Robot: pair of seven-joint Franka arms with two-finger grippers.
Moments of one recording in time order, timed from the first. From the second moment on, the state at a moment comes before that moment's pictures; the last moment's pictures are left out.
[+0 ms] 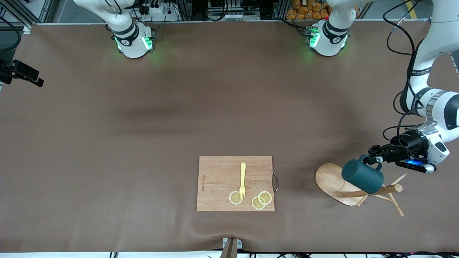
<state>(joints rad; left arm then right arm) 0.24 0.53 0.06 -1.80 -1.67 1.61 0.33 0.01 -0.05 -0.10 -1.56 -0.01 1.44 0.01</state>
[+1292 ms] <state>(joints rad) 0.29 0.66 0.05 -1.79 -1.86 1.36 0.49 0.01 -0.05 -0.10 -1.56 -0.01 1.45 0.01</state>
